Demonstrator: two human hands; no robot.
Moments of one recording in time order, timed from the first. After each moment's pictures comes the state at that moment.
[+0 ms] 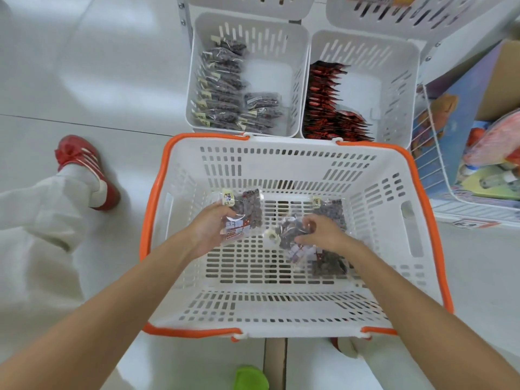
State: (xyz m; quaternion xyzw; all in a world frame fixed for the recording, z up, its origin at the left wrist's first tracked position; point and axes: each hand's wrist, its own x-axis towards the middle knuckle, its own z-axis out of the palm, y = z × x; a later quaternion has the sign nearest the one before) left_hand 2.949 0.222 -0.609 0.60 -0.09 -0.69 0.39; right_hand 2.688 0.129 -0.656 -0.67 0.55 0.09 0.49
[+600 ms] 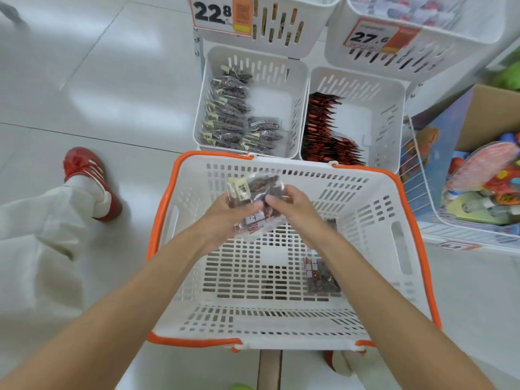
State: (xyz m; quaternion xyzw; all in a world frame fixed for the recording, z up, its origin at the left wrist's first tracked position) left_hand 2.943 0.204 -0.564 0.56 -0.20 -0.67 0.44; right_hand 2.779 0.136 -0.546 -0.57 0.53 -0.15 0.61
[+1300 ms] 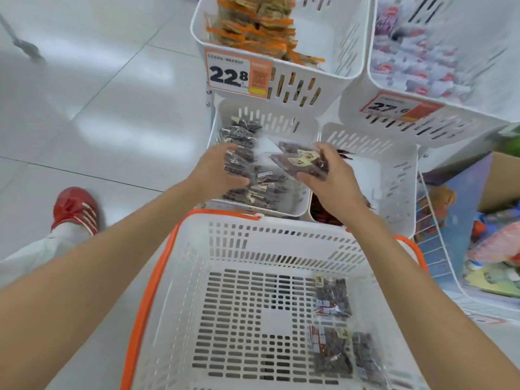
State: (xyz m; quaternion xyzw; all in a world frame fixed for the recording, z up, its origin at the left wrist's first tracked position) left_hand 3.046 0.048 -0.526 0.72 -0.55 -0.27 0.33; right_hand 2.808 -0.014 -0.488 -0.80 0.45 -0.26 0.28
